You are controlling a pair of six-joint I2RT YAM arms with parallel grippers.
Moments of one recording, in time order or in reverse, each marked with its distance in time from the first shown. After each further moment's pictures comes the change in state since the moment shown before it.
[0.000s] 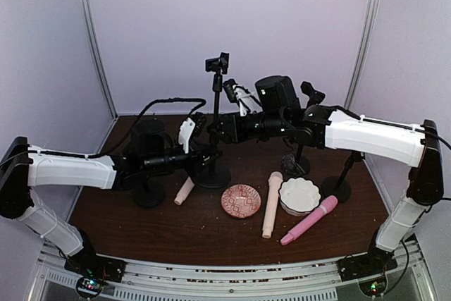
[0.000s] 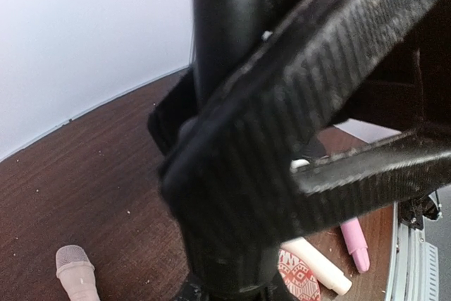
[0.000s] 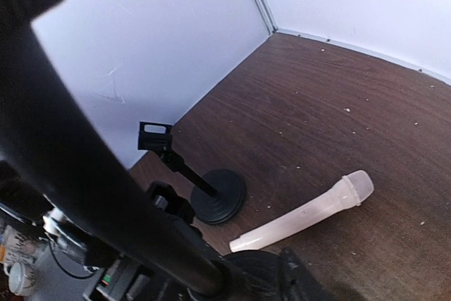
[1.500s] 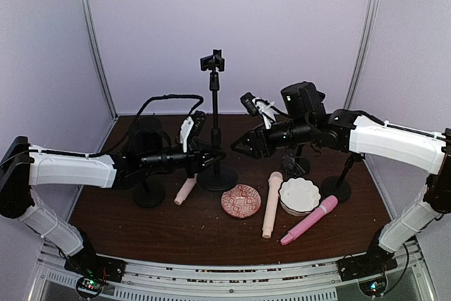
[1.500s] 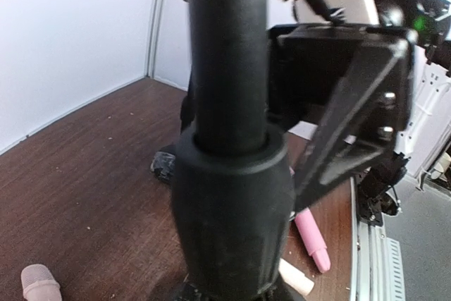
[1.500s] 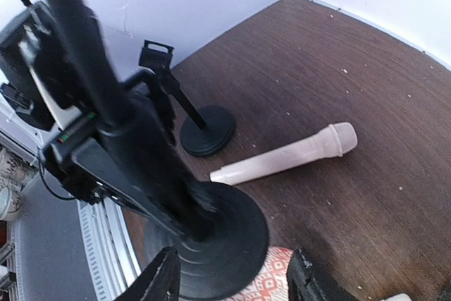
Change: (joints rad) left arm 0.024 0.007 -0.001 0.066 0.199 -0.046; right arm -0.106 -0.173 -0.188 -0.130 -0.222 -0.219
